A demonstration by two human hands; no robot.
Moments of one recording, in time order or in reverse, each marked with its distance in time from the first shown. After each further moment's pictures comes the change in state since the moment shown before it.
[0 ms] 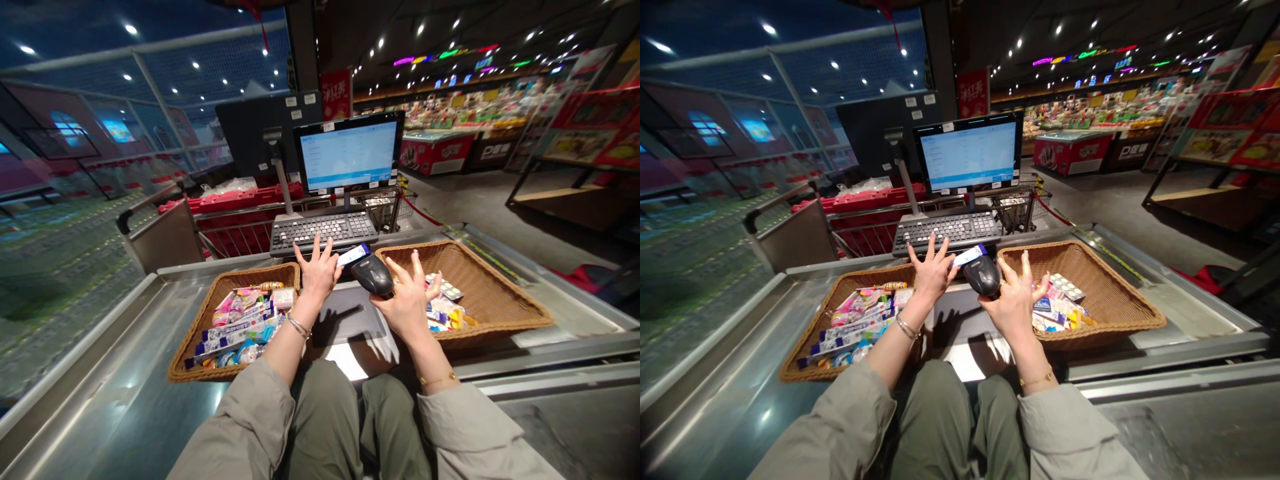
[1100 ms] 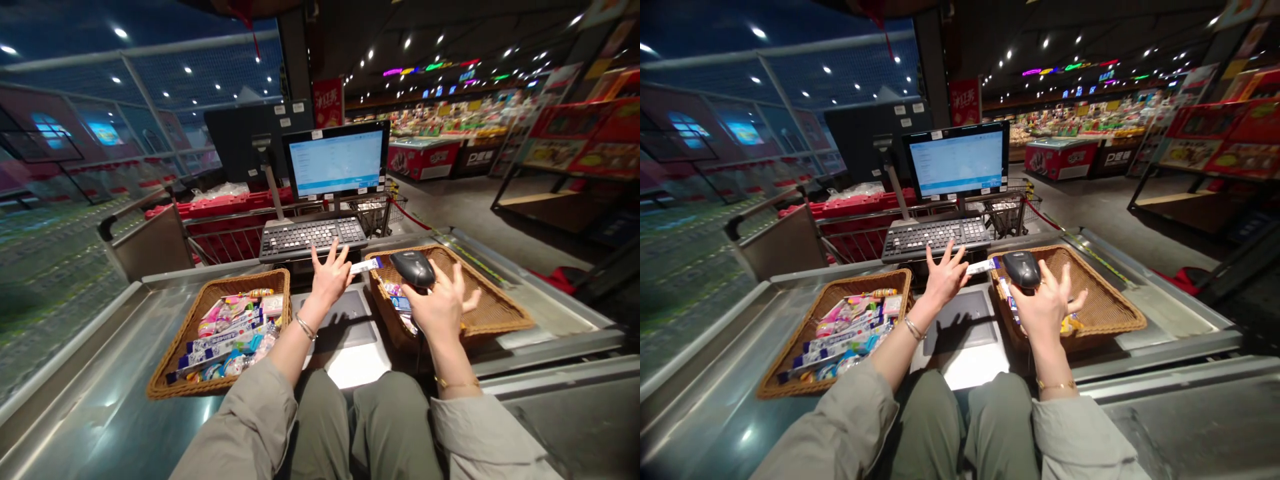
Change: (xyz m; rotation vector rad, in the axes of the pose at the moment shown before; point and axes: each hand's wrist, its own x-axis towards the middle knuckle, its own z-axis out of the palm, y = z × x) left_hand 0.023 0.034 0.029 -0.055 0.007 0.195; right_hand 0.011 0.058 -0.022 -0.042 0.184 0.376
